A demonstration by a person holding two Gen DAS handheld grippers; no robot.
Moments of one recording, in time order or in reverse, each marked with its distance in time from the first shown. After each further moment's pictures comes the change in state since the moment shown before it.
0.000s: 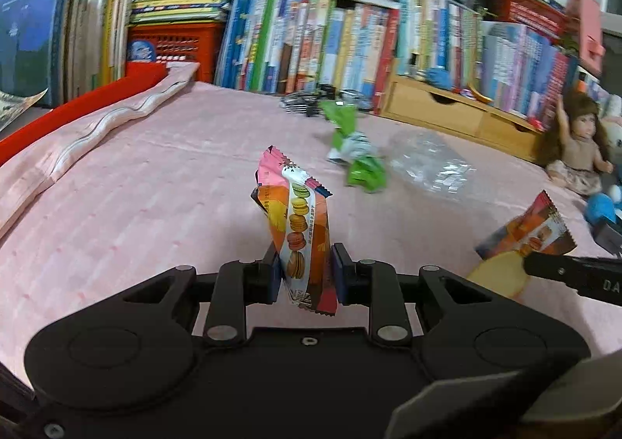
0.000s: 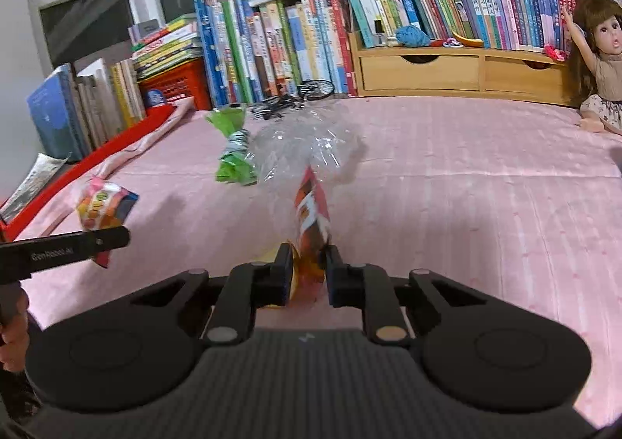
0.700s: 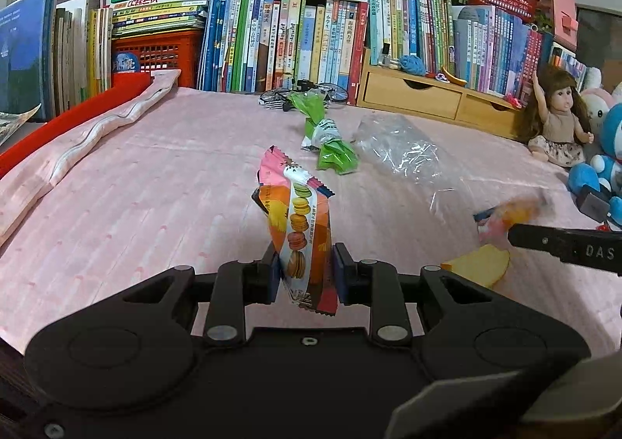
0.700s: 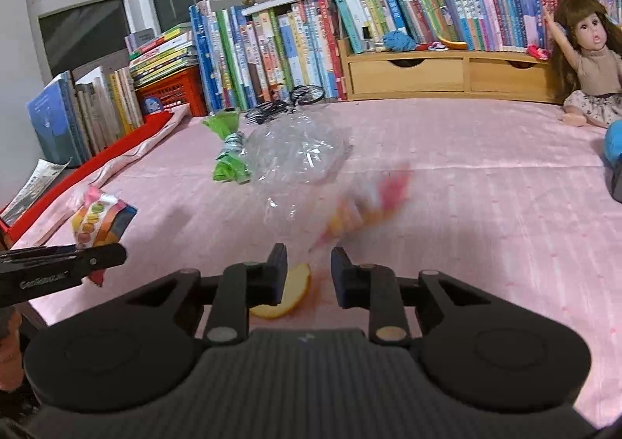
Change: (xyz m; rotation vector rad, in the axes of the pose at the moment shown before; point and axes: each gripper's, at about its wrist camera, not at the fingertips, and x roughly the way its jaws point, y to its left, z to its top) left arm -0.028 -0.020 -0.015 0.069 0.010 -0.013; right arm -0.013 -0.010 -0.008 0.044 -0.034 -0.050
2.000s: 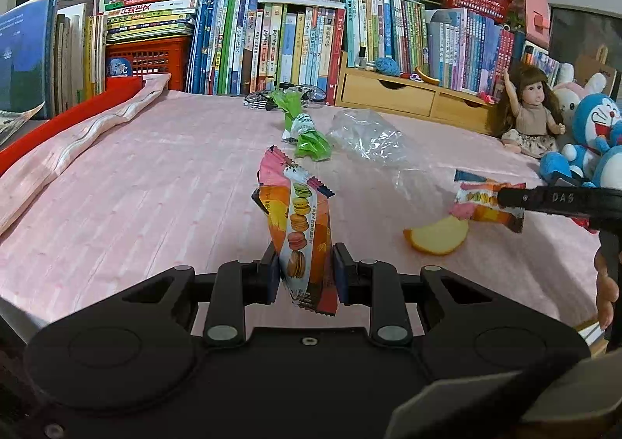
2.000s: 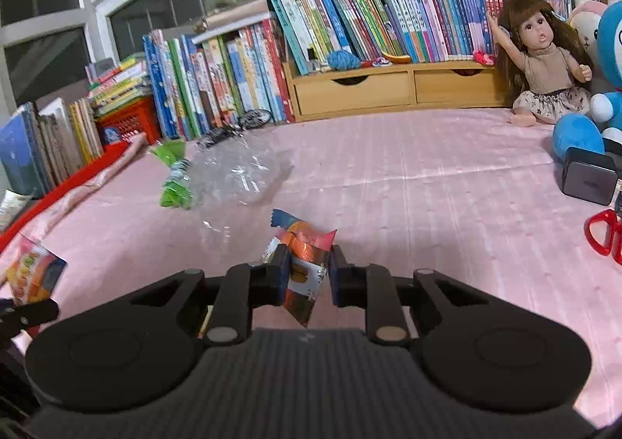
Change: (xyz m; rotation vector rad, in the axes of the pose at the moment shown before) left arm -0.048 -0.006 -0.031 0.013 -0.015 -0.051; right arm -0.023 -0.031 -0.005 0.052 -0.079 -0.067
